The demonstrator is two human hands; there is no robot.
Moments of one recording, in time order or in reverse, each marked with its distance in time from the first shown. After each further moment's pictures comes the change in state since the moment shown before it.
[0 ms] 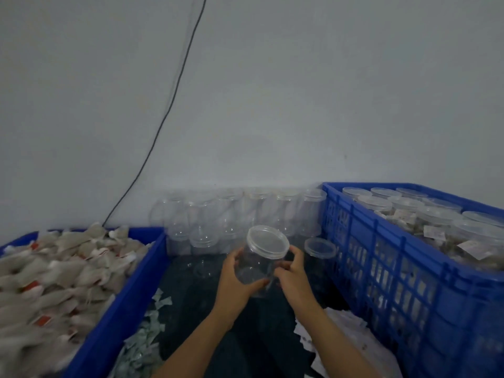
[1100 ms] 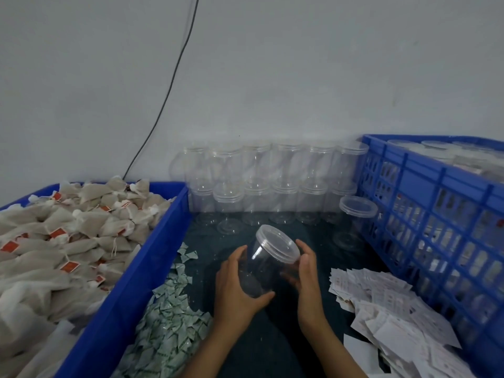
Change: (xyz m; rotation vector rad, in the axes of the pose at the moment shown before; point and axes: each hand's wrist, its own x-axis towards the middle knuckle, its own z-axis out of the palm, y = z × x) left_hand -0.063 -0.087 -0.046 0.384 0.138 0.054; right_hand -0.050 0.097 0.046 0.159 0.009 -0.144
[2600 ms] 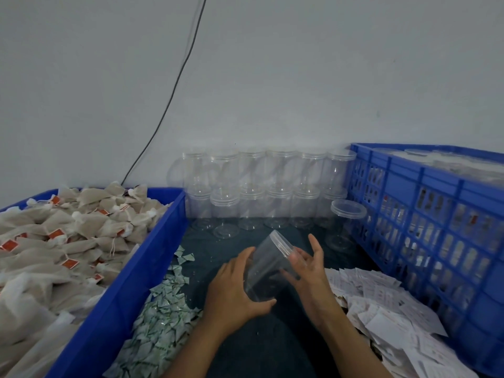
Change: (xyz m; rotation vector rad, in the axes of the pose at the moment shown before) left_hand -0.003 0.015 -0.022 0.296 -0.197 0.158; right_hand 0.004 -0.016 -0.021 0.224 -0.156 0.129
